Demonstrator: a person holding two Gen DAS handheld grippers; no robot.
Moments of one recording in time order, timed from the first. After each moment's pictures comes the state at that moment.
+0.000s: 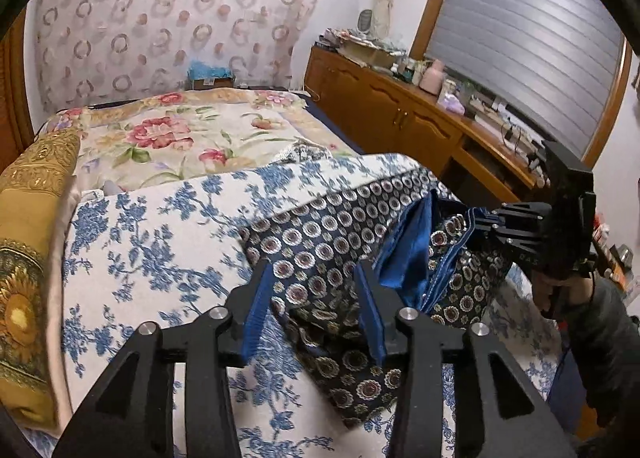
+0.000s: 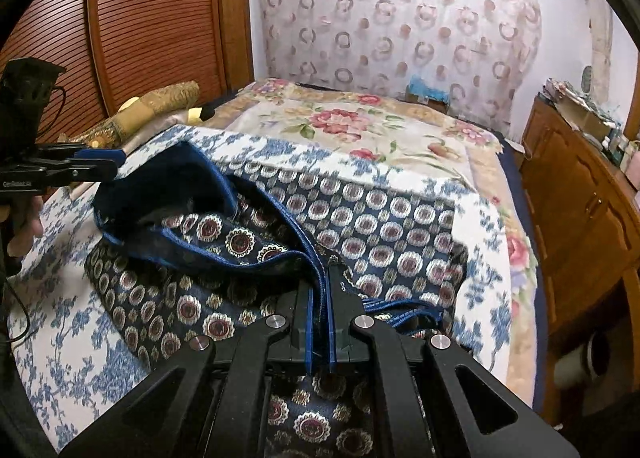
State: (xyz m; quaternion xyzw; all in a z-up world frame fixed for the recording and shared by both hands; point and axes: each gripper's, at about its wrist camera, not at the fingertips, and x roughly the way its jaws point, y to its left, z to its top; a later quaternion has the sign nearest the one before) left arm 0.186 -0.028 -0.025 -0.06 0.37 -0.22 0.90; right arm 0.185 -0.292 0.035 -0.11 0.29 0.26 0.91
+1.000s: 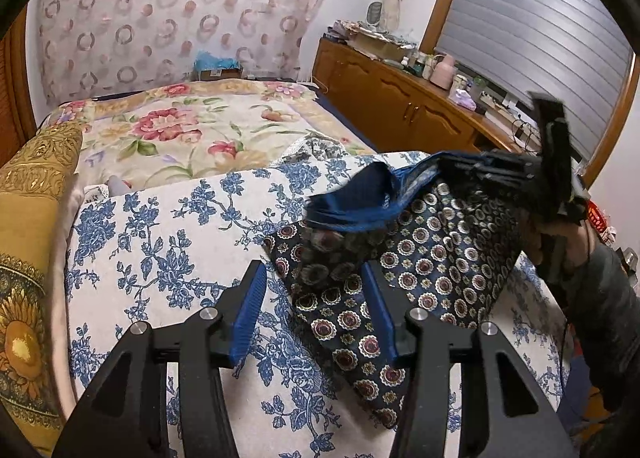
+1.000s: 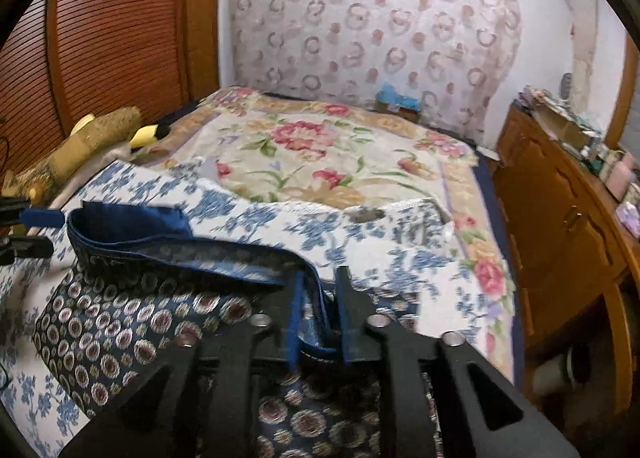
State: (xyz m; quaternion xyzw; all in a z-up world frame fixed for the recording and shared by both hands) left arm 0.216 -0.019 -0.040 -0.05 0.39 -0.21 0.90; right arm 0.247 -0.263 0.056 -0.12 0.28 0.21 0.93
